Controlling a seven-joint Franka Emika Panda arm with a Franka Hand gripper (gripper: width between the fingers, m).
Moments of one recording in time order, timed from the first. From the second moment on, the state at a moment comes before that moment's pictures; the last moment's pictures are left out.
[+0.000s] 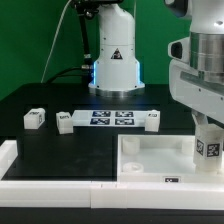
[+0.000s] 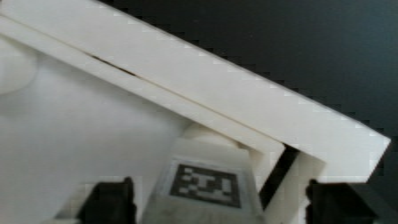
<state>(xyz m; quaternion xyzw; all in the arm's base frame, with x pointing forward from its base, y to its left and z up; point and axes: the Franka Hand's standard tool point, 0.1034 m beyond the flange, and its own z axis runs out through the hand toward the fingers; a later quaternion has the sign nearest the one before) 0.620 0.133 0.070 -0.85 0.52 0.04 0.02</state>
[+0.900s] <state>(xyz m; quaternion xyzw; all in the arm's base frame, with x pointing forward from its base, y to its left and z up) 0.622 0.129 0.069 -1.00 -0.06 0.02 0.02</state>
